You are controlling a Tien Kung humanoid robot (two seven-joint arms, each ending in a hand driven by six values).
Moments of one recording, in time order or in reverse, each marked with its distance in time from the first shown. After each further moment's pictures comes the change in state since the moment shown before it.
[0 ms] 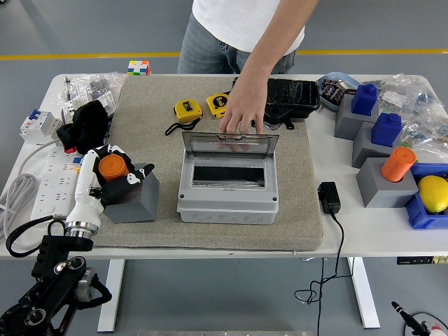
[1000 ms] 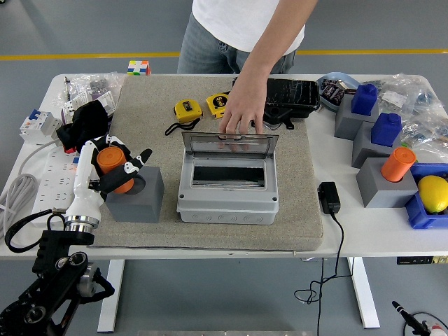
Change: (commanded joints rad) left arm -0.008 0.011 0.022 -0.068 0.025 0.051 0.003; right arm 0.001 -0.001 -0.003 0.000 -0.001 0.001 -0.001
